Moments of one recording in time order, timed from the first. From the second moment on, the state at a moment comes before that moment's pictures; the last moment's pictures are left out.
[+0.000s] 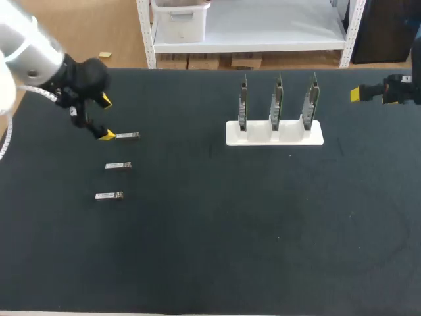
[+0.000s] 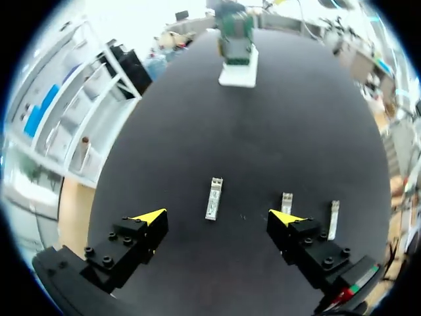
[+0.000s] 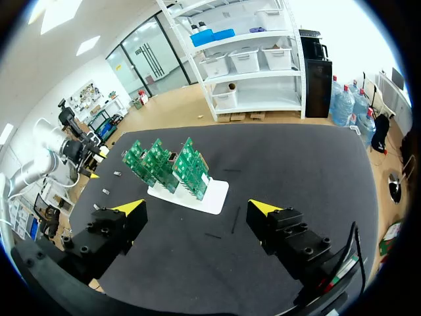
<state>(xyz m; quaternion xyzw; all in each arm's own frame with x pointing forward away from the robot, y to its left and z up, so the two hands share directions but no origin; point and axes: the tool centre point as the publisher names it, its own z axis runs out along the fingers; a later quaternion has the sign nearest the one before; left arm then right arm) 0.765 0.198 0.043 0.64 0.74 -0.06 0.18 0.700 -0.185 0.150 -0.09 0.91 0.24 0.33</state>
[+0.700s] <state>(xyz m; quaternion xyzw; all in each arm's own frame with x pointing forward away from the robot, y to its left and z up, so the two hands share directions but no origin) 0.771 0.196 0.001 0.69 0.72 -0.02 0.07 0.700 -0.185 0.150 -0.09 0.91 0.24 0.33</state>
